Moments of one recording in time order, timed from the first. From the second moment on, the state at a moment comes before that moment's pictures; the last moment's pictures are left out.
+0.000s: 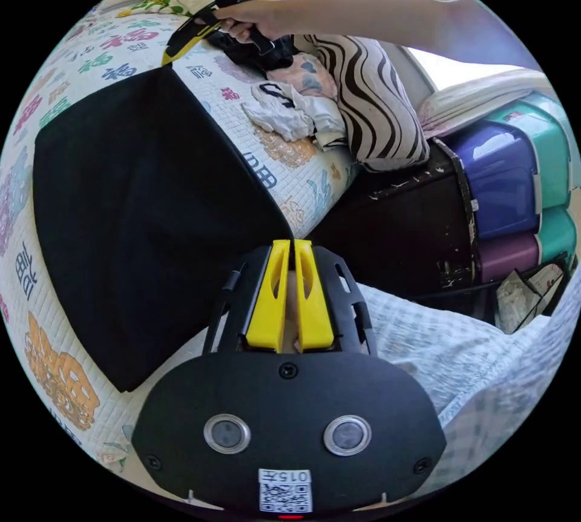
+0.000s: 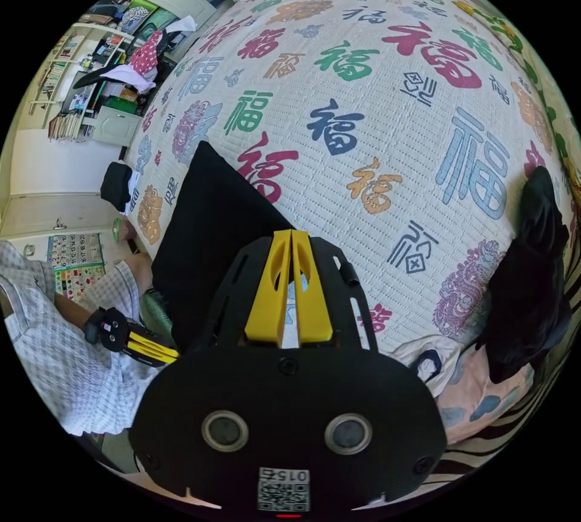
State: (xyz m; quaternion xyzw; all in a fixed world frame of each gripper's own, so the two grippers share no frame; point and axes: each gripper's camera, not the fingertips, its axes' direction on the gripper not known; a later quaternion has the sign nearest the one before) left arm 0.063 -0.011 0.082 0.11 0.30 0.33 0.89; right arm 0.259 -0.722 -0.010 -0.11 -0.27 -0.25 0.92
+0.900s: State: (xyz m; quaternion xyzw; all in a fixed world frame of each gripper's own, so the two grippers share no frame) left arm -0.037 -0.125 0.188 0.04 0.24 0.23 0.94; right arm 0.209 -0.694 0.013 -0.18 -0.25 -0.32 0.90
